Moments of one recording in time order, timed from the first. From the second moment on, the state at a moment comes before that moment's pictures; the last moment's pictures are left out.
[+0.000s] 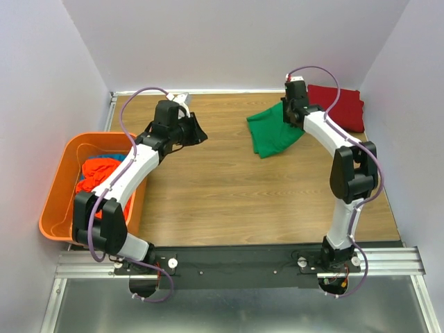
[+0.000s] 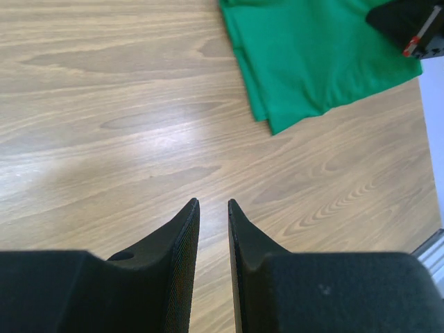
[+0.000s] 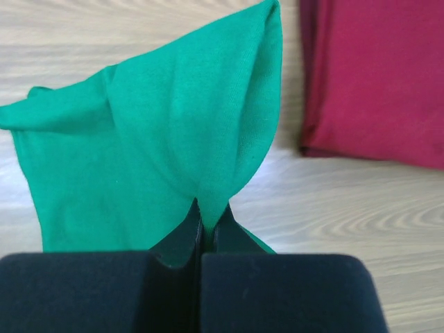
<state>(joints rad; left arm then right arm) -0.33 1.45 1.17 -0.28 0.28 -0.47 0.27 1.97 1.60 -0.35 0.33 0.06</state>
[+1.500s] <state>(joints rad) -0.23 1.57 1.13 -0.22 0.37 -0.37 0.12 2.31 2.32 -0.45 0.42 -0.26</state>
